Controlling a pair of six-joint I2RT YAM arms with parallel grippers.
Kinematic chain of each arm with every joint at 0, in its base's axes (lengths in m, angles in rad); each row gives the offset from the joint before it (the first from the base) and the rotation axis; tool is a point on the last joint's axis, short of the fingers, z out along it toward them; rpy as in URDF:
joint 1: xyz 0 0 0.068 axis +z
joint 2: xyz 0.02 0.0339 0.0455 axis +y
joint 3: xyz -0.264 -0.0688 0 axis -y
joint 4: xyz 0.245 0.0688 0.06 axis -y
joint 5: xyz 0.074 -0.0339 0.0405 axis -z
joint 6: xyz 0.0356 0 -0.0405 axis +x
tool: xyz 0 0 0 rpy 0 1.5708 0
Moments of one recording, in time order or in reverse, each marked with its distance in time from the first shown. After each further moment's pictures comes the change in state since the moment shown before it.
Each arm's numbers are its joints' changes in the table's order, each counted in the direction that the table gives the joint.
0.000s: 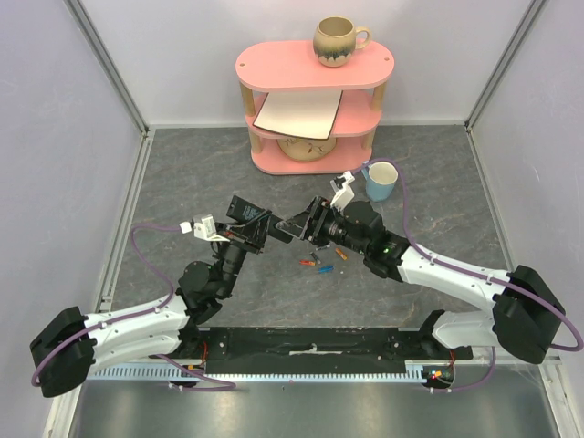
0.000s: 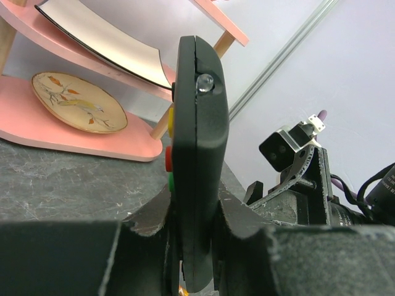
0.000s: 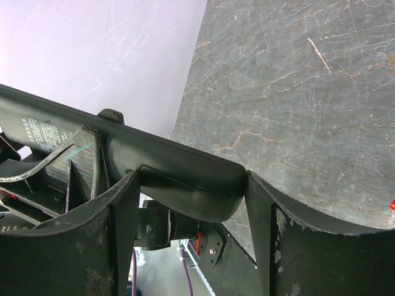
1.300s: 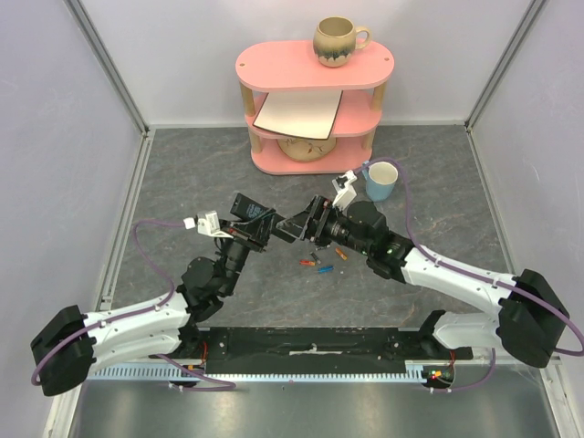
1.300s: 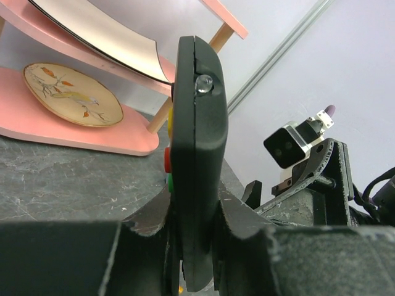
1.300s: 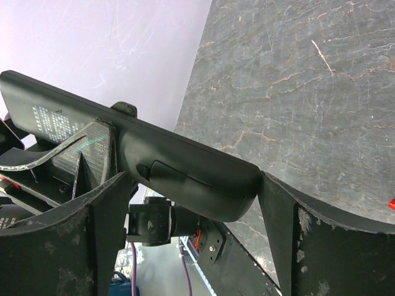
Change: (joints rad) left arm -0.001 0.014 0.038 -0.063 0.007 -0.032; right arm -0.005 -0.033 -0.008 -0.005 -0.018 -0.016
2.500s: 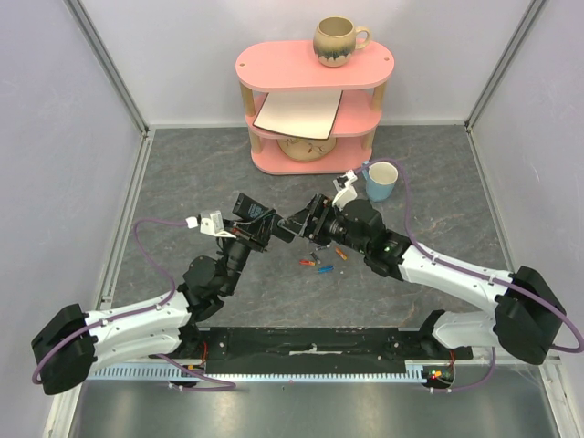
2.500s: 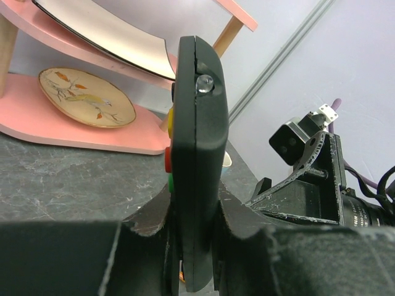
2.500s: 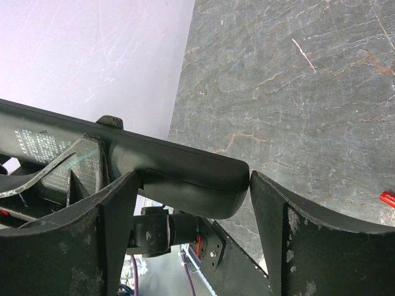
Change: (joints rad) left arm -0.001 0.013 0.009 -0.012 0.002 0.060; right arm 0.001 0.023 0.025 -0.056 0.052 0.039
